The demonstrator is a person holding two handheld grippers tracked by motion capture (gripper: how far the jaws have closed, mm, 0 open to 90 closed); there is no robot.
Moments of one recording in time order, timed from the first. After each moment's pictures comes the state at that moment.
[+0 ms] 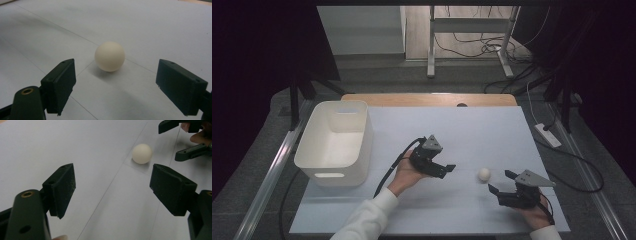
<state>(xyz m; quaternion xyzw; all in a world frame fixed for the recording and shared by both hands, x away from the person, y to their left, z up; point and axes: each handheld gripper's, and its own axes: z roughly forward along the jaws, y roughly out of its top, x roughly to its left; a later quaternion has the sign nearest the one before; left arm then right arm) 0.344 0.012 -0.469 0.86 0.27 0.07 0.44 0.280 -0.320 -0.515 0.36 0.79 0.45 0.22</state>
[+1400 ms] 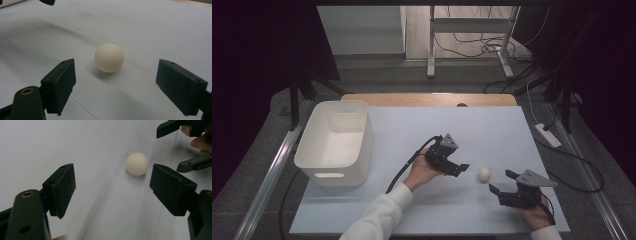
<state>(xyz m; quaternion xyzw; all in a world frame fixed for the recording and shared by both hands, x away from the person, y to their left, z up) 0.360 -0.032 -0.474 0.87 0.25 0.05 0.43 0.279 -0.321 -0.514 0.36 0.79 0.45 0.22</state>
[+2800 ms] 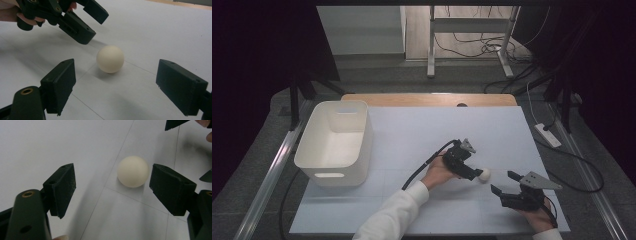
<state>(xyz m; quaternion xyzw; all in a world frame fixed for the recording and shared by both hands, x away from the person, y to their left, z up) 0.374 -0.082 -0.499 0.89 0.22 0.03 0.40 0.272 -0.326 -0.510 0.36 0.78 0.47 0.22</state>
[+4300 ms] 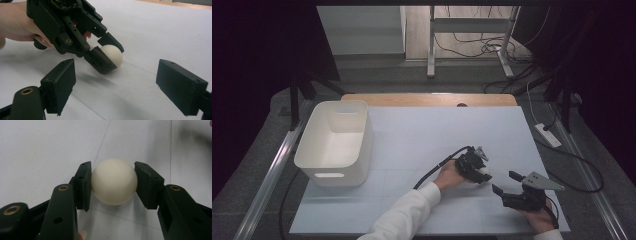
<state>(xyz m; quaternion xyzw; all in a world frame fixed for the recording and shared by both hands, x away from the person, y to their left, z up) 0.377 -0.119 -0.520 0.91 0.17 -0.01 0.38 0.270 -0.329 -0.509 0.37 0.77 0.47 0.22</state>
